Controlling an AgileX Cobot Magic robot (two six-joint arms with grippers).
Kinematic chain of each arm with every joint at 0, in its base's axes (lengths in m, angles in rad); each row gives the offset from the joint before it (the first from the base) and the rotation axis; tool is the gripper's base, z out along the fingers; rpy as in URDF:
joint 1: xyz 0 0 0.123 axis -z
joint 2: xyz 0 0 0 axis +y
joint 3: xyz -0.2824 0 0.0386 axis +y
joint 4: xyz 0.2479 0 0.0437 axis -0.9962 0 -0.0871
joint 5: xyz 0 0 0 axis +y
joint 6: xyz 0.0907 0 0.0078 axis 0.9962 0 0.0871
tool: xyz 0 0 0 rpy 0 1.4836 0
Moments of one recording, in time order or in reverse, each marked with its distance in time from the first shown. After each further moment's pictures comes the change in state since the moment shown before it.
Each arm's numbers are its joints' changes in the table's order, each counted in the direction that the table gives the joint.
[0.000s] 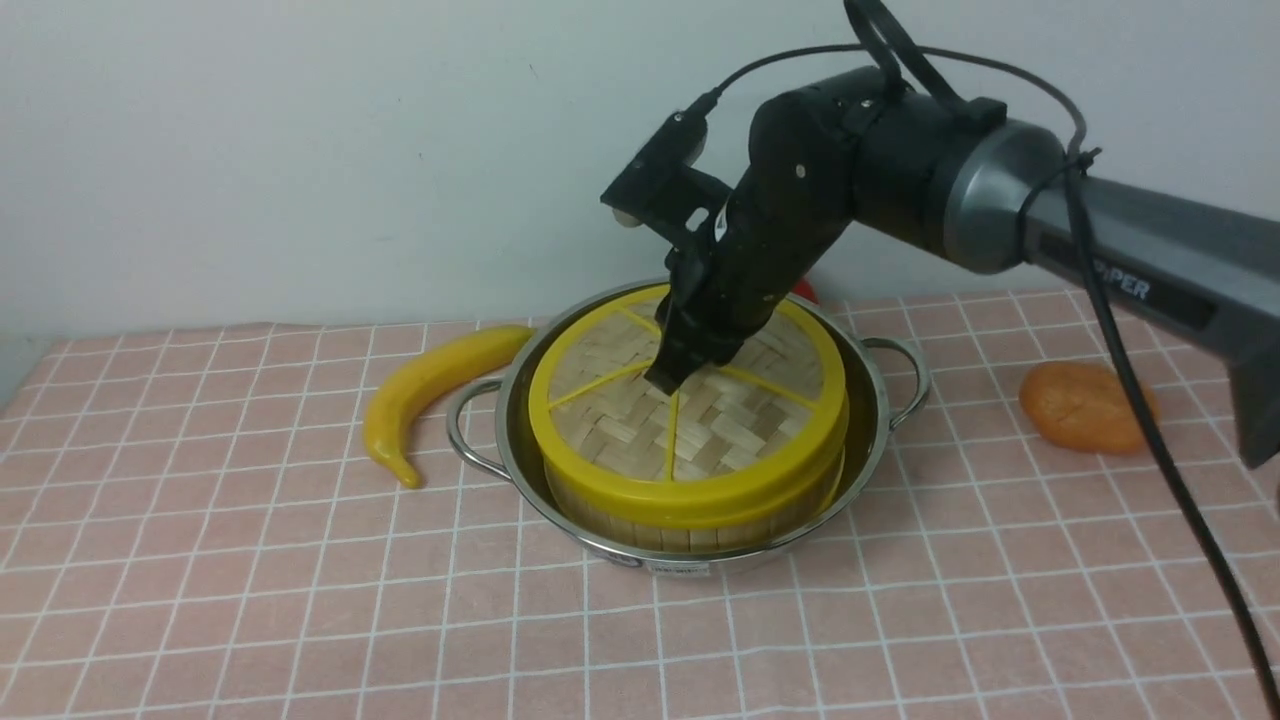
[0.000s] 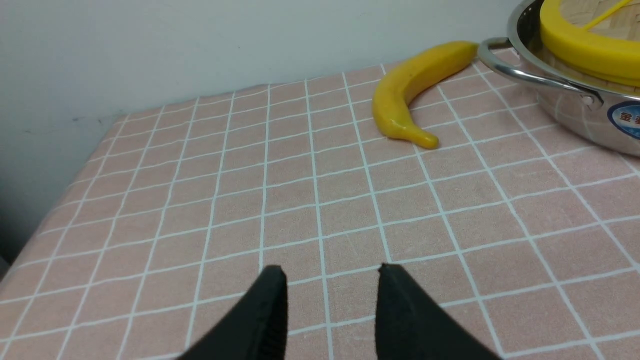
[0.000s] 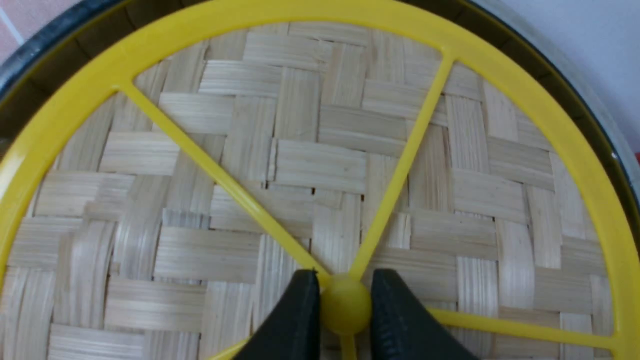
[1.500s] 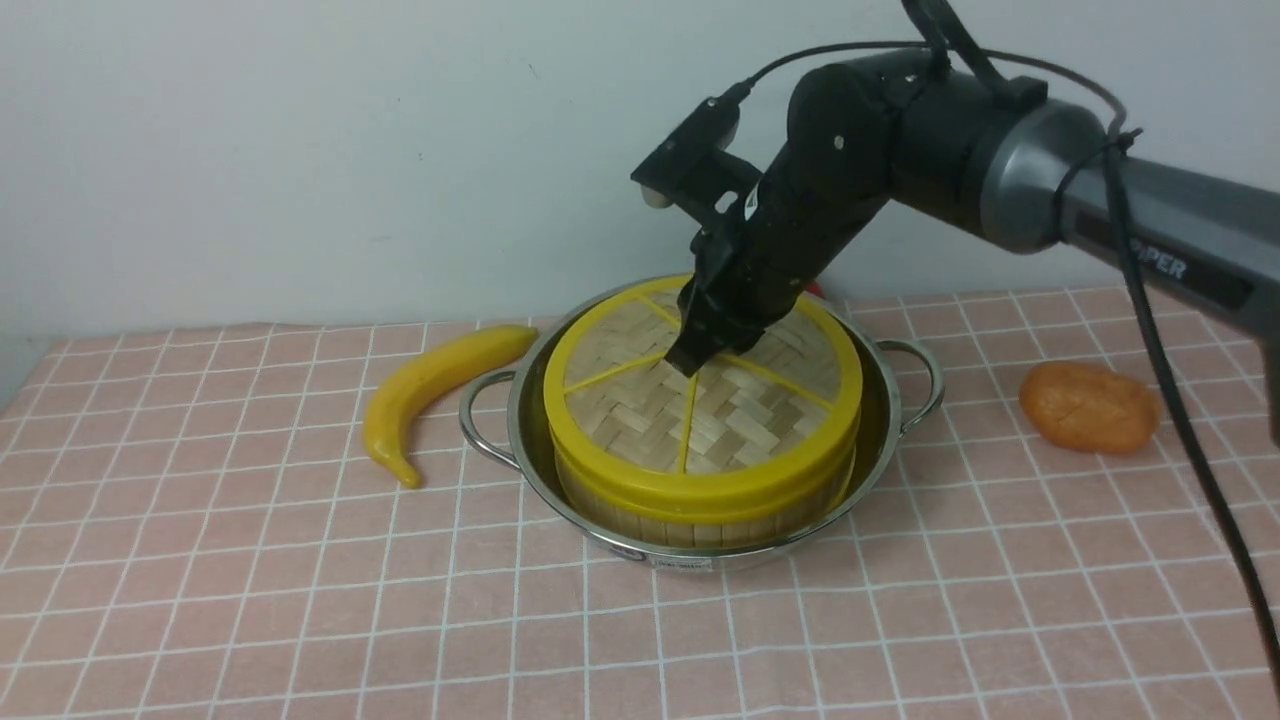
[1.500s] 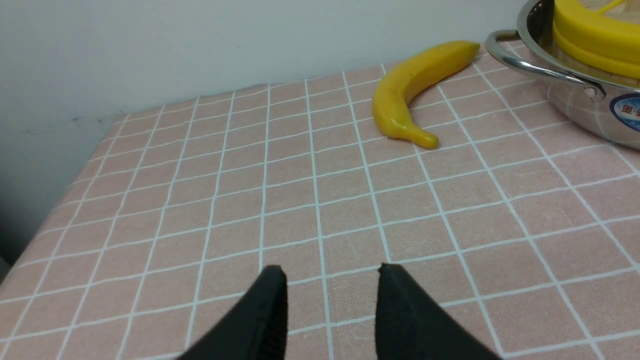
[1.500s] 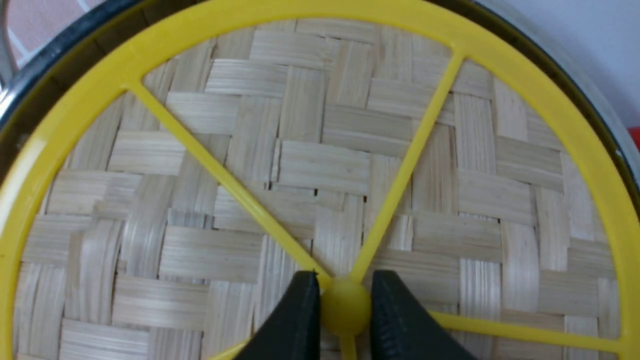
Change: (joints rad) right arm 0.044 -0.019 0.004 -0.076 0.017 -0.025; left arm 0.000 0.000 0.000 0.000 0.000 0.000
